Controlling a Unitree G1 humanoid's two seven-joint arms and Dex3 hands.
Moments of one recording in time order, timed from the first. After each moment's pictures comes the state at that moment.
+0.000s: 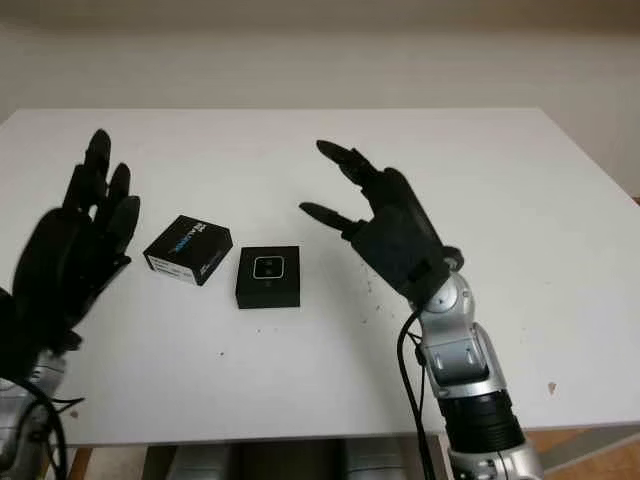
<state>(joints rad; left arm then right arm) -0.14 0.49 0.27 -0.25 -0.09 0.10 -0.26 -0.46 -0.24 0.03 -0.03 -0.21 0.27 0.19</state>
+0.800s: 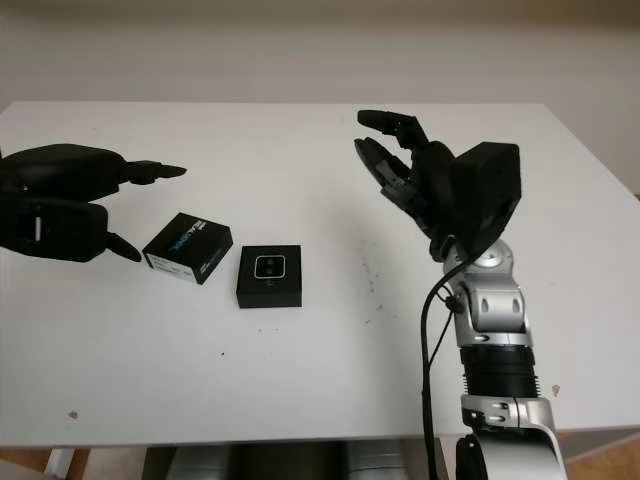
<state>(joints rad) -0.77 0.91 -0.26 0.44 0.59 -0.33 -0.64 -0.57 -0.25 -0.17 0.19 0.14 0.29 0.24</state>
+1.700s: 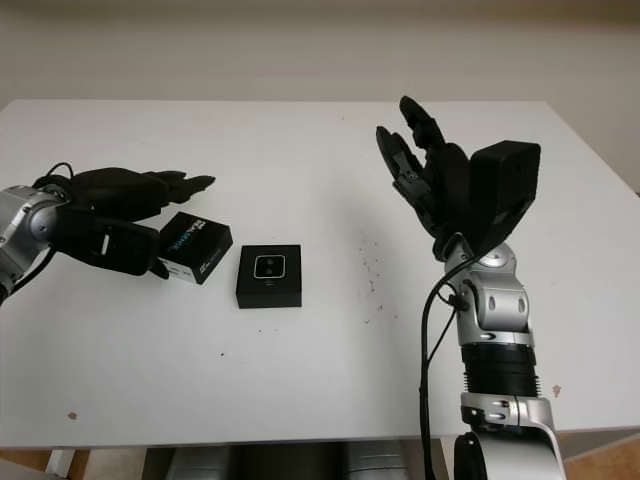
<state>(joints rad) -0.90 0.74 -0.42 0.81 0.76 -0.43 -0.43 -0.57 -0.24 -0.17 0.19 0.20 0.32 0.20</state>
